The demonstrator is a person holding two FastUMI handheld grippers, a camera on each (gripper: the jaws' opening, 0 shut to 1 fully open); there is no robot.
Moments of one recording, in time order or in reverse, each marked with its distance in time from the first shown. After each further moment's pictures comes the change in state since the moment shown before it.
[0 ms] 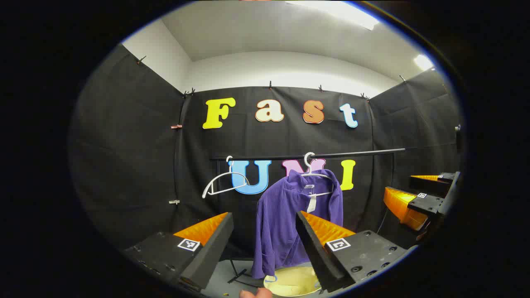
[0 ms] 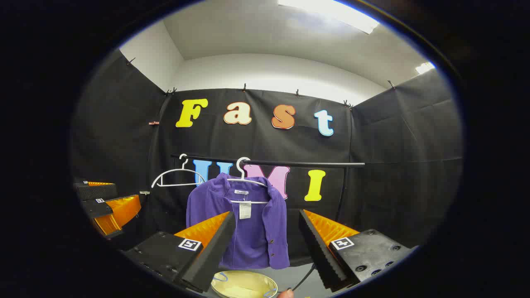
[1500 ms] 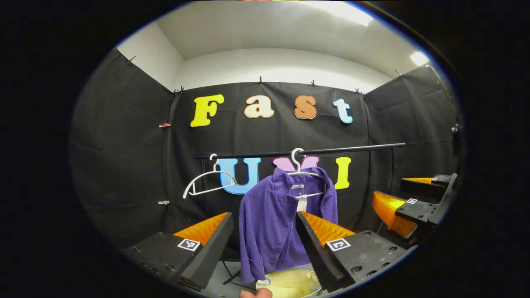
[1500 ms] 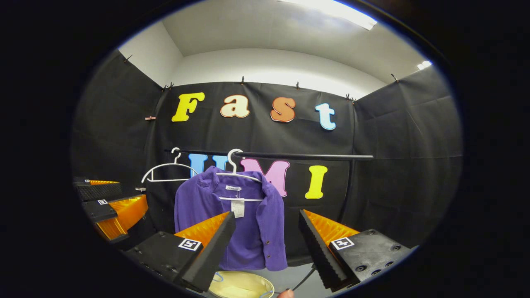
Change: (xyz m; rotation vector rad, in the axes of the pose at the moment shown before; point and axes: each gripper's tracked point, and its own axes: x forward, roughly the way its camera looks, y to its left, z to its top) left arm 0.063 -0.061 -0.015 0.022 0.005 -0.037; right arm 0.064 -0.031 -0.030 0.002 0.017 0.008
